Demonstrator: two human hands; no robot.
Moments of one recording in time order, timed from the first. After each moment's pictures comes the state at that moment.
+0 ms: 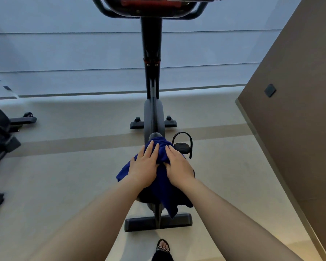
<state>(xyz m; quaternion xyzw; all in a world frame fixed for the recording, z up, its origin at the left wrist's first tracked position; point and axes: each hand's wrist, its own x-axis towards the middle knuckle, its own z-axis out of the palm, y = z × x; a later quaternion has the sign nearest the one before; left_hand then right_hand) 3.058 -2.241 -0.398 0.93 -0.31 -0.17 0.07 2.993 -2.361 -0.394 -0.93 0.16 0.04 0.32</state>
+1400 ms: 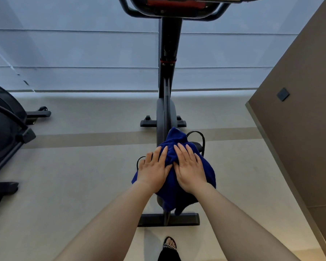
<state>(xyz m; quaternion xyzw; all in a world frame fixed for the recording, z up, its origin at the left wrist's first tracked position) 3.041 -2.189 -0.412 0.94 -0.30 -0.10 0.10 2.980 -2.324 -0.412 -0.97 0.11 0.01 0.20</state>
